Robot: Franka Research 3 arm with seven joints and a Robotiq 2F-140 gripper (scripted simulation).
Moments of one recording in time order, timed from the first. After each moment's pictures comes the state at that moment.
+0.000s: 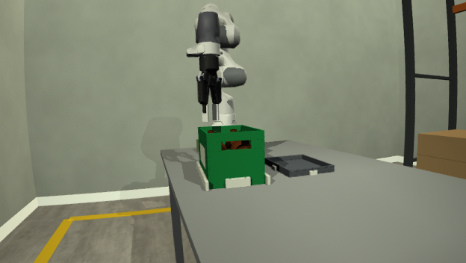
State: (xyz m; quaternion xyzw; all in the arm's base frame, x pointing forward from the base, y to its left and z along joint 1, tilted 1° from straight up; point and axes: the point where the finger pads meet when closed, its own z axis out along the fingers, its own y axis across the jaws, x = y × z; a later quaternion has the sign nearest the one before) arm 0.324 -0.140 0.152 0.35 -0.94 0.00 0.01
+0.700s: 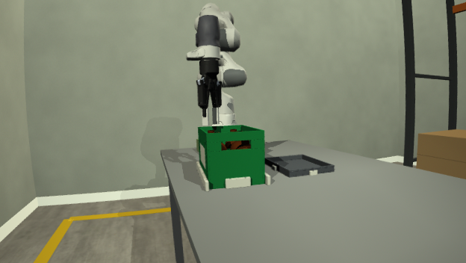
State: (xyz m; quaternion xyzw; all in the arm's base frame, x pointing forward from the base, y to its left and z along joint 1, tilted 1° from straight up) arm 0.325 -0.141 0.137 0.35 -0.94 0.00 0.01
